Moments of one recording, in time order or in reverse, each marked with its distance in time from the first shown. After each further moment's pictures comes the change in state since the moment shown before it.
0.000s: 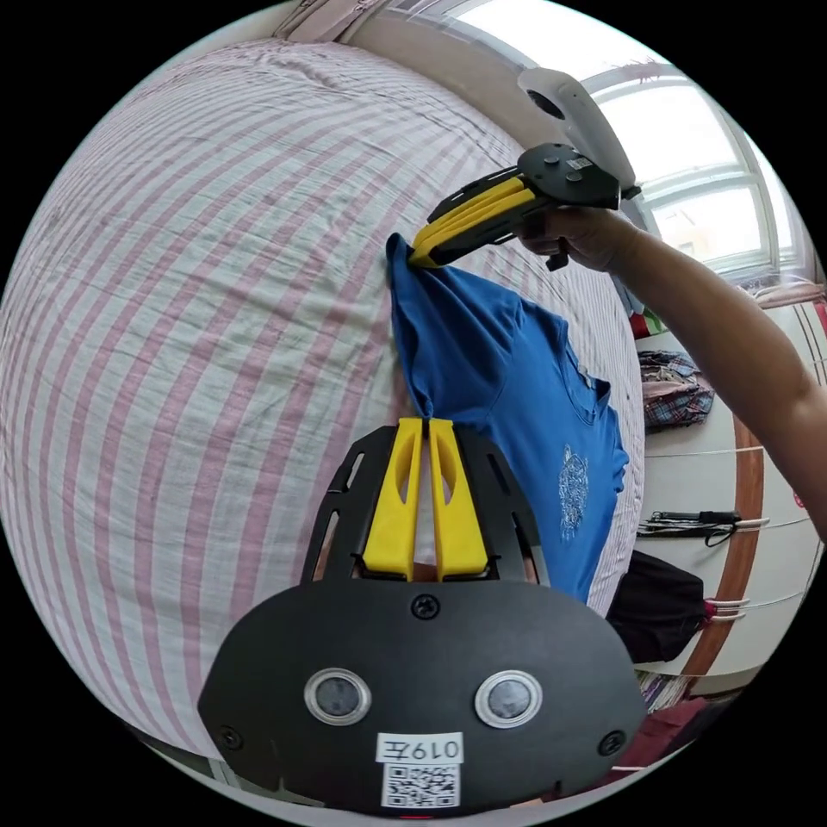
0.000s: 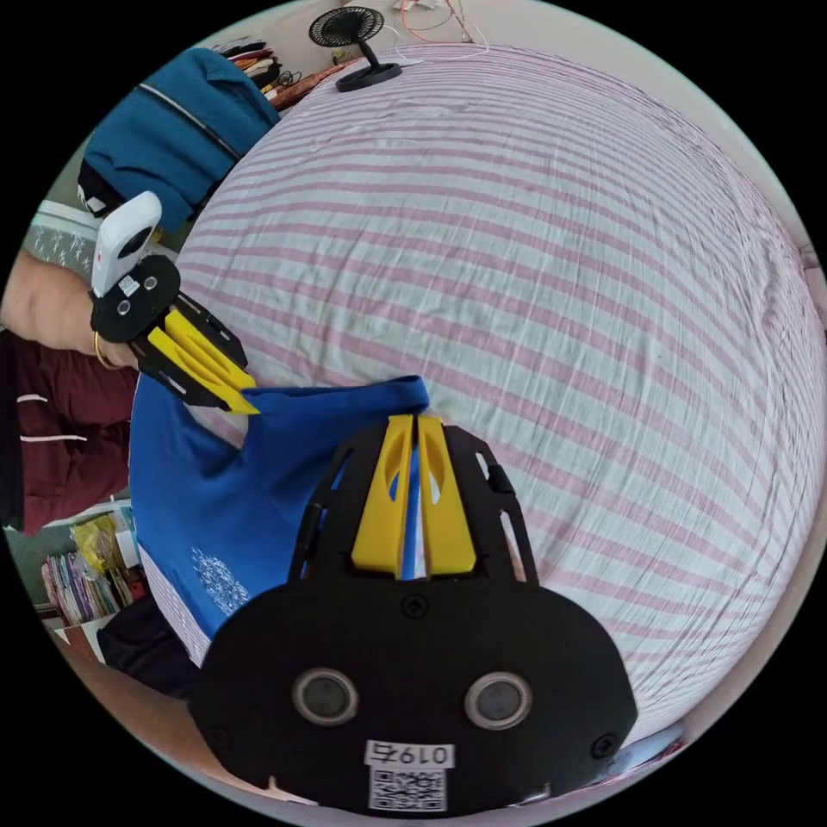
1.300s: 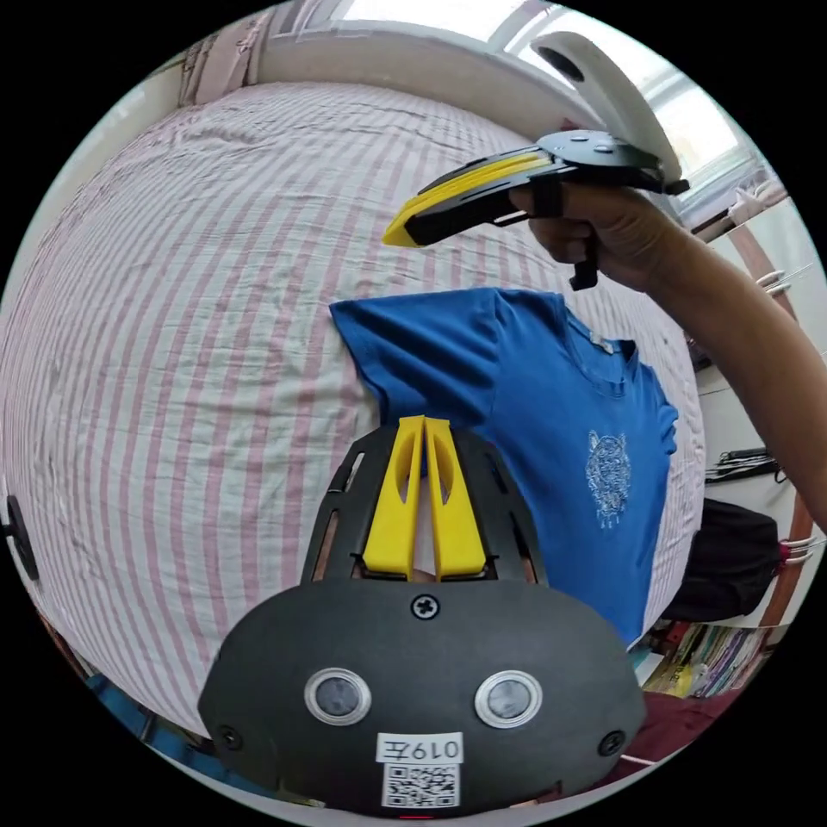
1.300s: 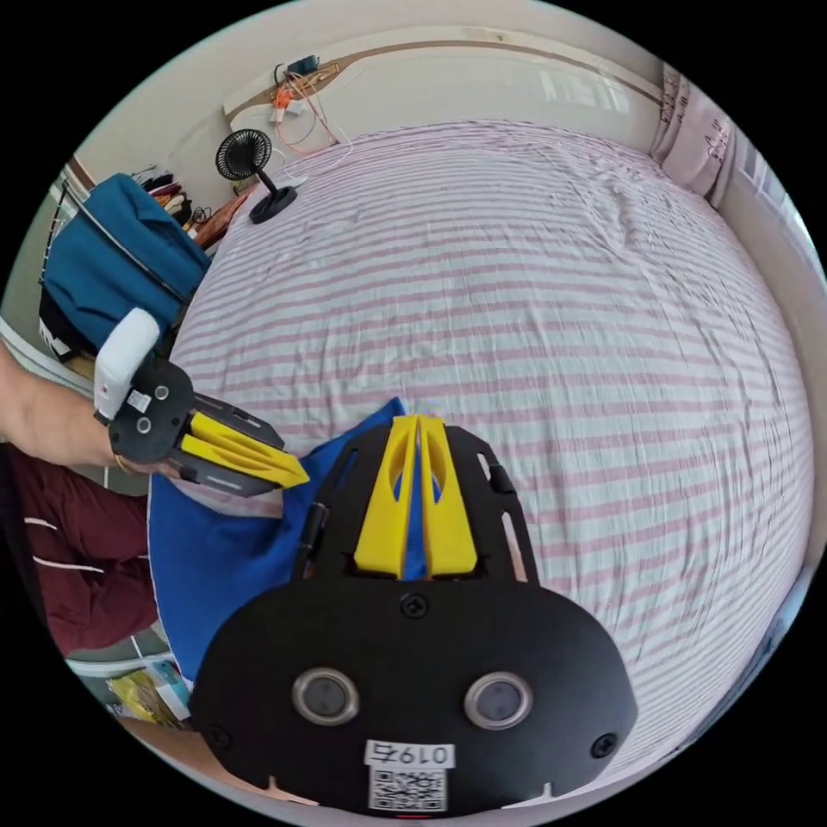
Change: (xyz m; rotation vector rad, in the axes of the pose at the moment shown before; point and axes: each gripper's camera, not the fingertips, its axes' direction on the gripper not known) left arm 0.085 -0.059 0.035 -0.064 -0.254 0.257; right arm -0.083 0.115 -0.064 0.320 0.098 0.383
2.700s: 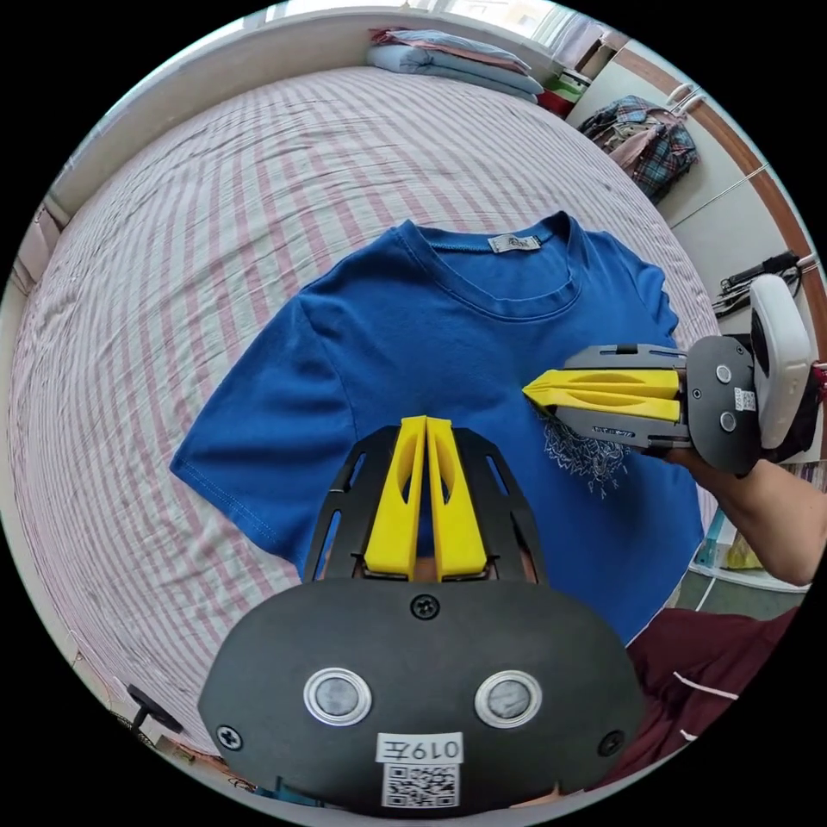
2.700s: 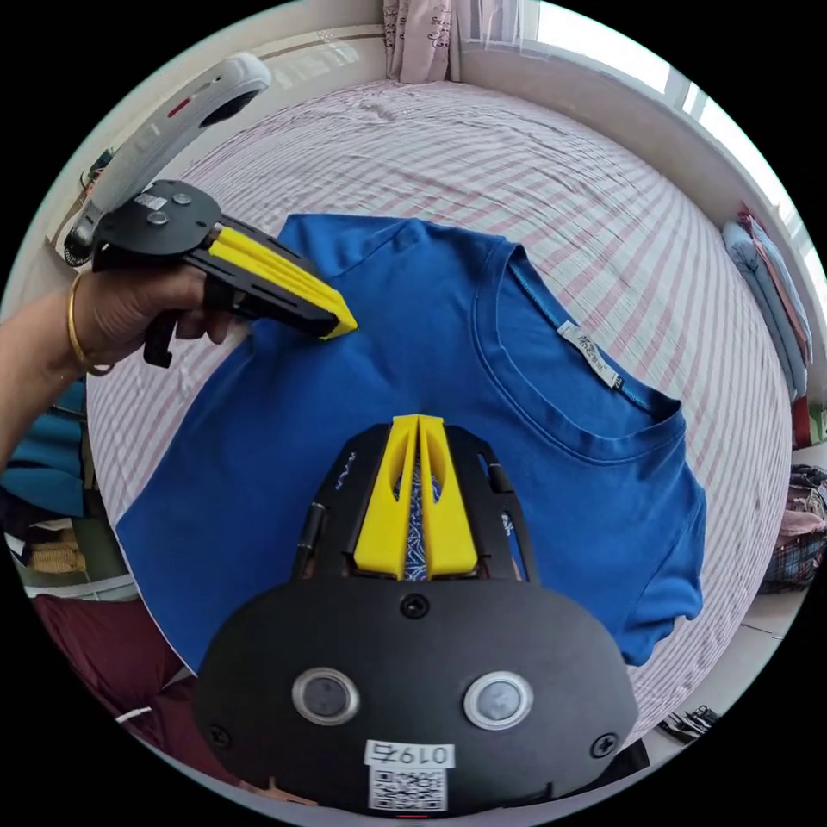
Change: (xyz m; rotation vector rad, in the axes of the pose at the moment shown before) left arm 0.260 -0.073 0.080 -0.166 -0.056 0.484; right arm -0.194 0.304 -0.043 0.034 0.296 0.656
